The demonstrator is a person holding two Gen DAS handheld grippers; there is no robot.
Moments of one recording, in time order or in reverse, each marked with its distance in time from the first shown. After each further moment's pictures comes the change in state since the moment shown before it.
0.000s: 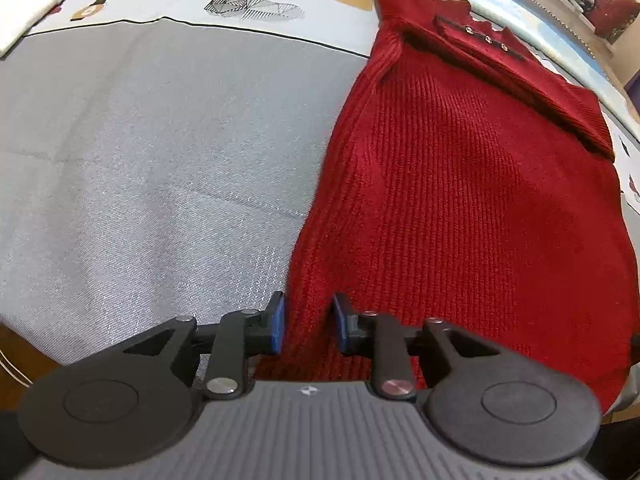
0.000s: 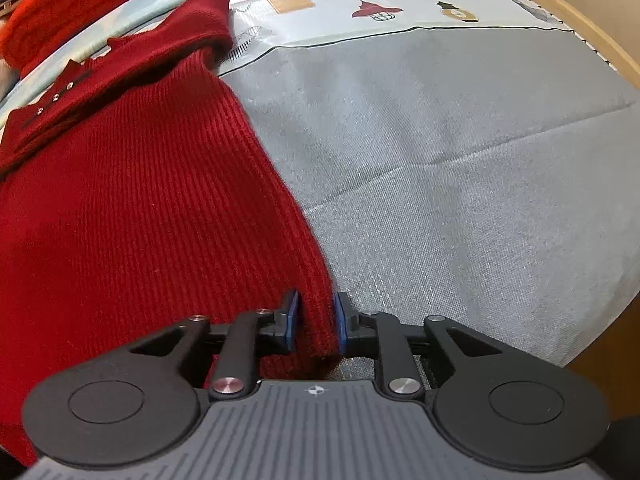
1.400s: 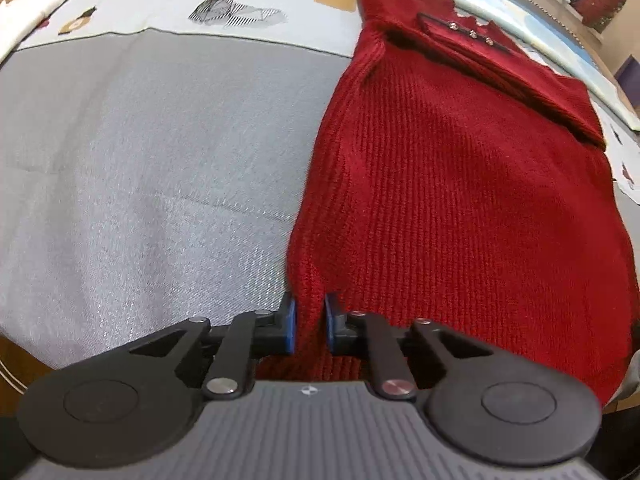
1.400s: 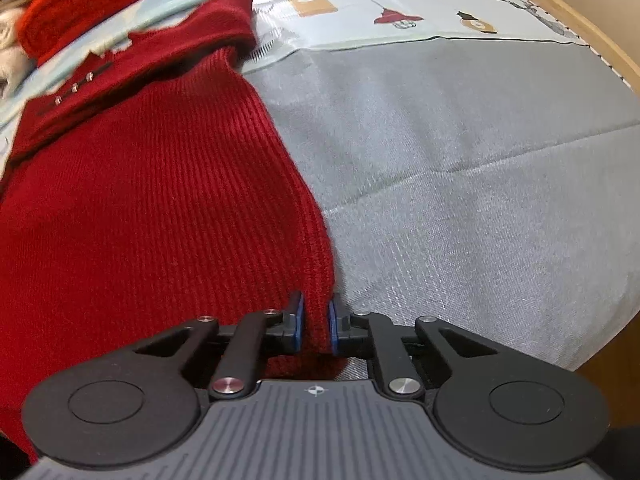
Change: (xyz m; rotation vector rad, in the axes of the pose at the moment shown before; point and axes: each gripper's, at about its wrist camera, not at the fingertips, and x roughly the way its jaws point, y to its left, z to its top) left arm 0.000 -0.011 0.000 0.044 -0.019 -0.014; right arm -0.006 0.007 0.001 -0.033 -0.023 0.043
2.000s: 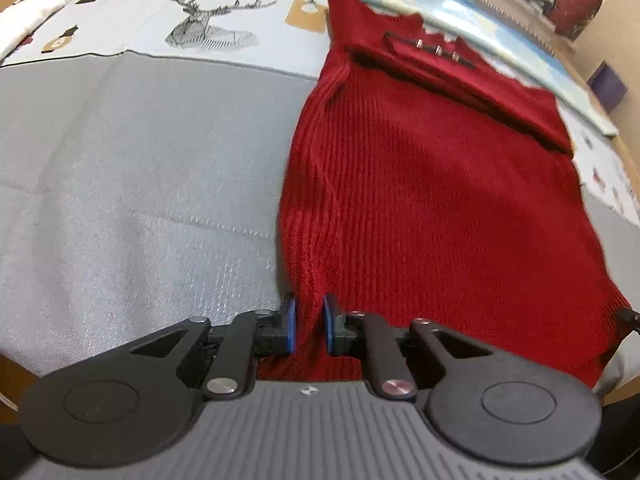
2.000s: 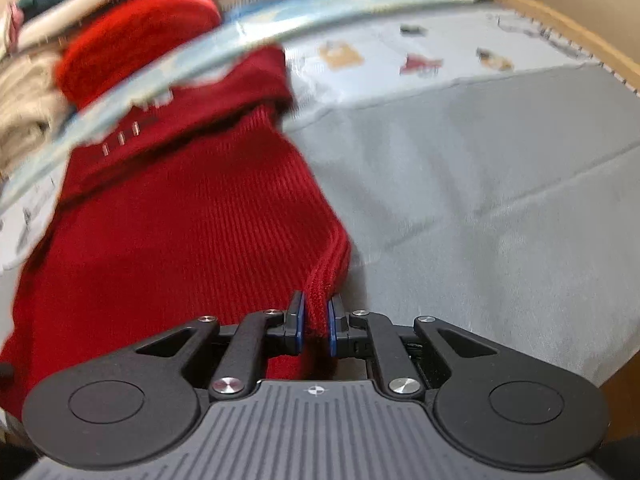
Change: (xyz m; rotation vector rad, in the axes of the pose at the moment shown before) left arm -0.015 -0.007 -0.003 0.026 -0.035 -0.058; right arm -0.019 -0.002 0.002 0.004 -0.090 0.111
